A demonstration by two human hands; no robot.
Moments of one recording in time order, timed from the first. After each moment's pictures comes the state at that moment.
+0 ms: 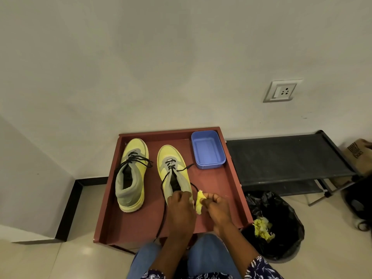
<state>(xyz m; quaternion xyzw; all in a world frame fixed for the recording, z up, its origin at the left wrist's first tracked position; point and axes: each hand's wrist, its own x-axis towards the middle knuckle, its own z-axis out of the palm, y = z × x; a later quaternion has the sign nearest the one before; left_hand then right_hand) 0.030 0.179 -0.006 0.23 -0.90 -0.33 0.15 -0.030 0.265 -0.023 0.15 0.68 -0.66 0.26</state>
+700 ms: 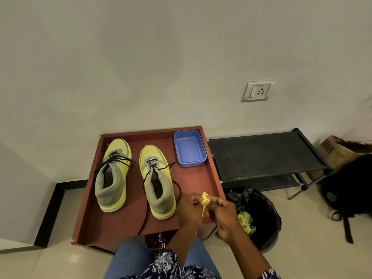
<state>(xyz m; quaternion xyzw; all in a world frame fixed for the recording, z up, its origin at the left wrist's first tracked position) -0.003 0.247 -0.007 0.37 -0.70 -0.62 0.03 -0.030 0.337 -0.014 0.17 0.63 -0.71 0.25</state>
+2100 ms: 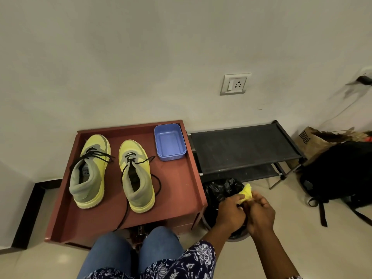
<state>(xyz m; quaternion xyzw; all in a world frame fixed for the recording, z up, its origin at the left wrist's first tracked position) -0.026 0.394 0.006 0.13 -0.79 -0.58 -0.15 -0.044 0.469 0.004 0.34 0.57 -0.75 0.01</state>
